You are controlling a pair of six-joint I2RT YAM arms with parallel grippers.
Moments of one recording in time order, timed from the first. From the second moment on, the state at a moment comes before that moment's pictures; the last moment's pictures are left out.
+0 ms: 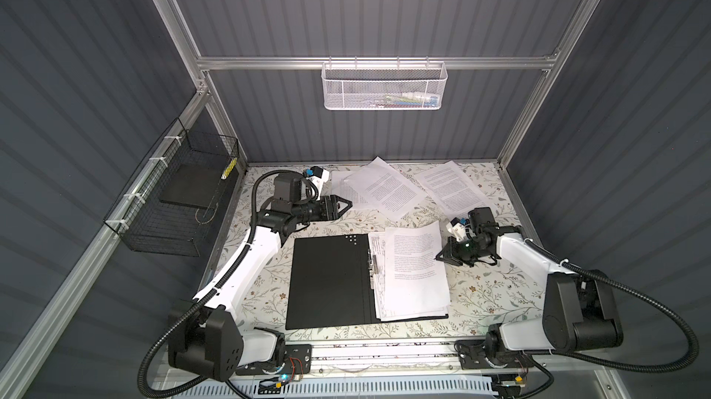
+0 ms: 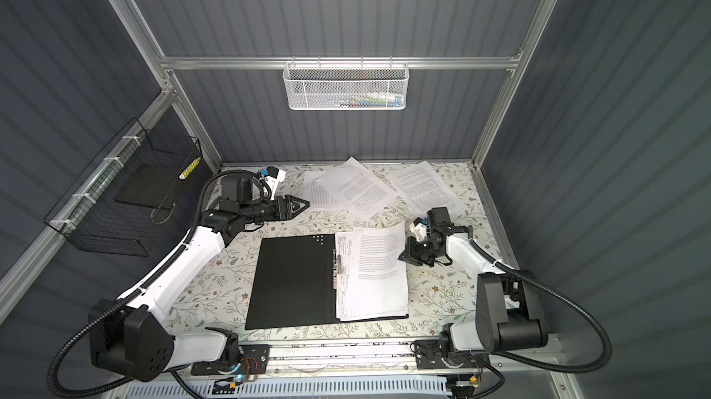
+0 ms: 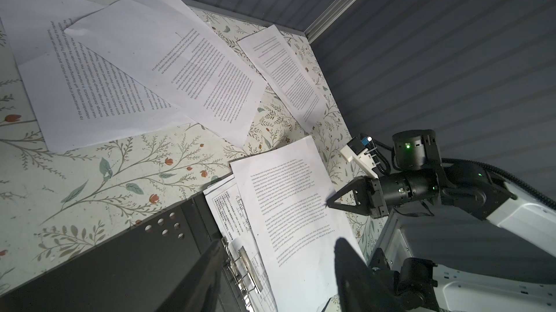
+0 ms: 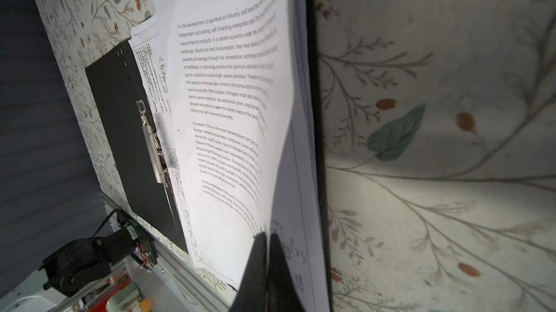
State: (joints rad) left arm -0.29 1.32 1.10 -0.36 0.66 -0.38; right arm 0.11 1.42 0.80 -0.66 -0.57 0.26
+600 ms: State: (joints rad) left arm -0.29 1.31 1.09 -0.36 0.68 -0.38; right arm 0.22 1.55 0.91 -0.71 -0.49 0.12
